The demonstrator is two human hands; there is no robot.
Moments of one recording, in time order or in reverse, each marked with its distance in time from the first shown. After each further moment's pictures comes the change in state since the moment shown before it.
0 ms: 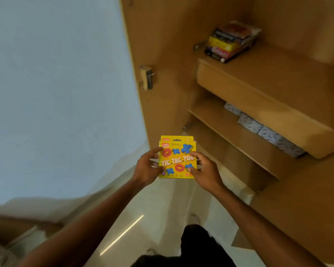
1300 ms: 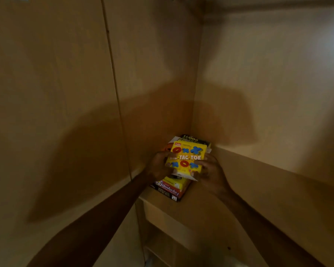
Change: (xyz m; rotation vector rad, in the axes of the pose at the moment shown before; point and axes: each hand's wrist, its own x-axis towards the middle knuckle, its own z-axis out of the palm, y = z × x) left_hand 0.656 0.380 0.157 0.170 -0.361 0.507; right_hand 0.597 -0.036 -0.351 -0.240 0.461 -0.268
